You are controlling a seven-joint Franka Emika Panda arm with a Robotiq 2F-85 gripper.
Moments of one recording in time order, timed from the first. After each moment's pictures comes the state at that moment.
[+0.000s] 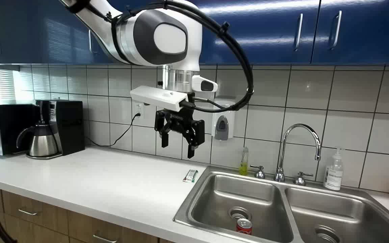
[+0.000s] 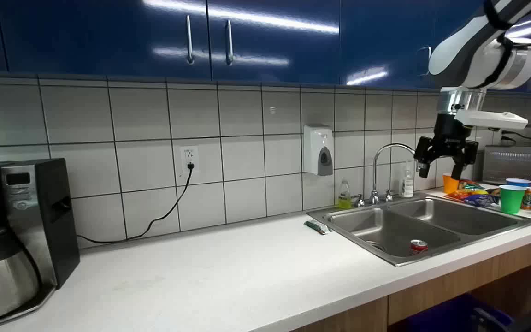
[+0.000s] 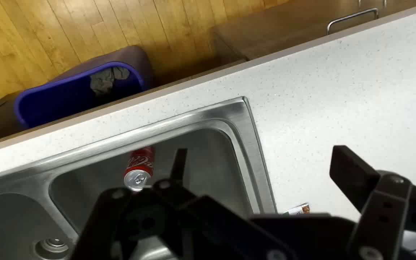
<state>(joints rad) -0.18 -0.55 -0.36 -2.64 -0.08 2.23 -0.20</state>
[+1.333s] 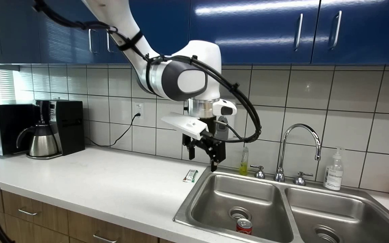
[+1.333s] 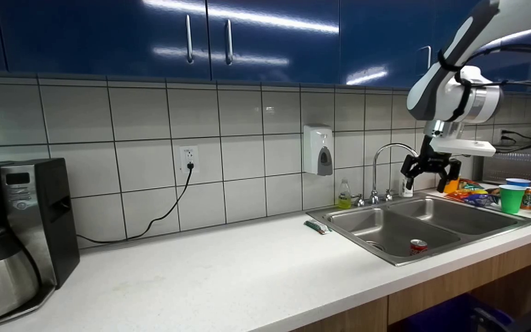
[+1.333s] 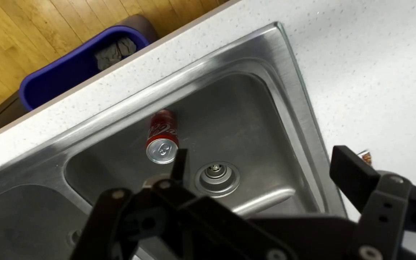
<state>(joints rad) -0.18 -0.19 -0.37 -2.52 0.10 2.55 -0.20</state>
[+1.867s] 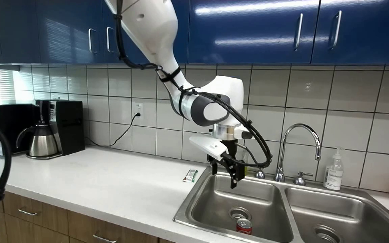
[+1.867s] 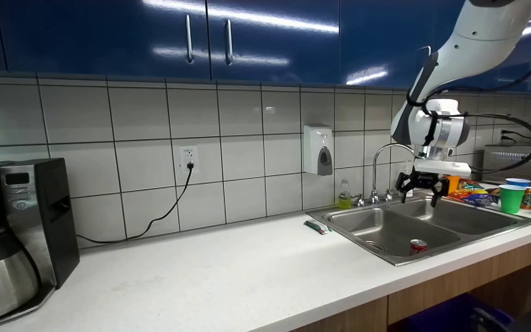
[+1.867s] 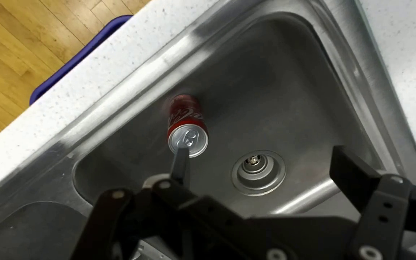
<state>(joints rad) -0.23 0.21 -0.35 -2.24 0.30 2.59 -0.20</state>
